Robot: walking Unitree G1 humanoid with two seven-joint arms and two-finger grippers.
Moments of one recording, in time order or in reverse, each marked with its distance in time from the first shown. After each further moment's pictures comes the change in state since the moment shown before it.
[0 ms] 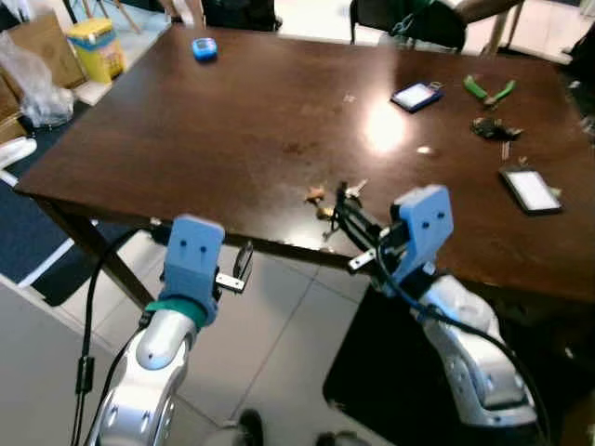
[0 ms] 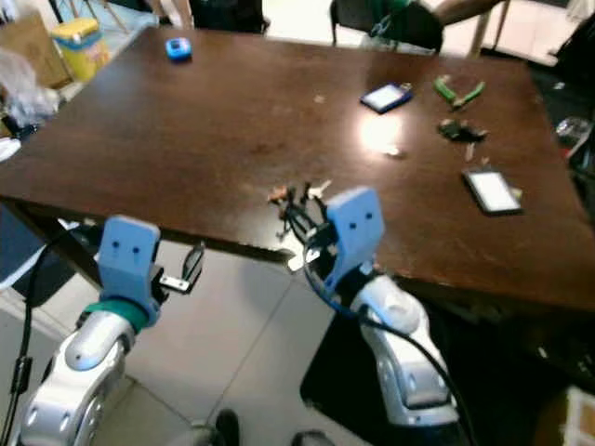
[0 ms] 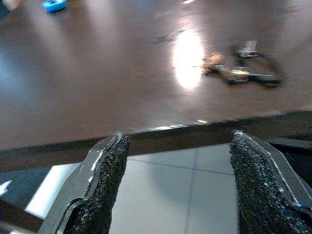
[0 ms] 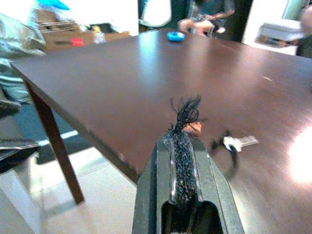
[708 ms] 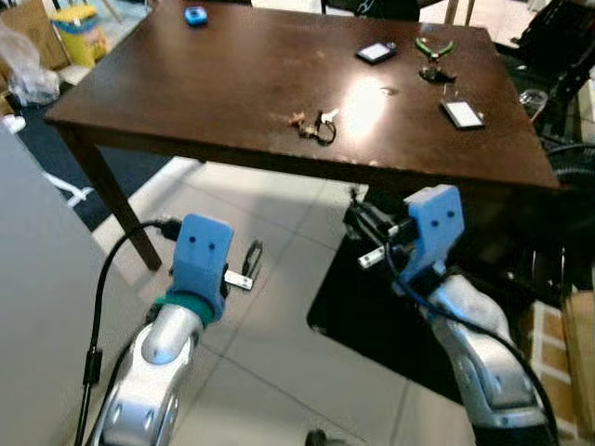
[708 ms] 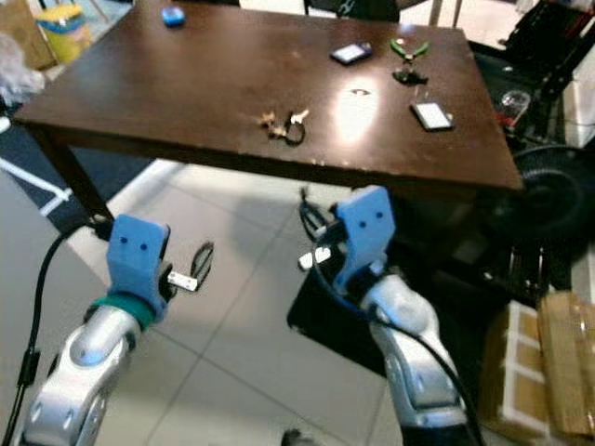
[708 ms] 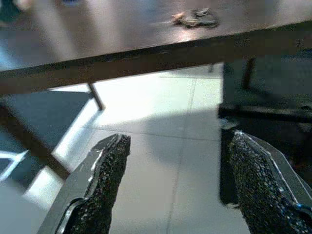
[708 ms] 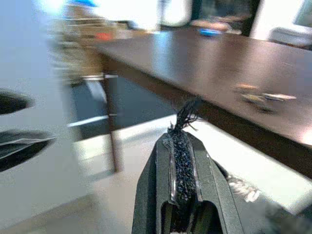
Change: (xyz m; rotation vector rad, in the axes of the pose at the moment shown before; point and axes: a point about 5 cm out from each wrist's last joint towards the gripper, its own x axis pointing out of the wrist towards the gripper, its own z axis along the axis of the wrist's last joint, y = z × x) left arm -0.001 0.006 -0.003 0.013 0.007 0.024; right arm 0.002 0.007 -0.002 -0.009 0.001 0.037
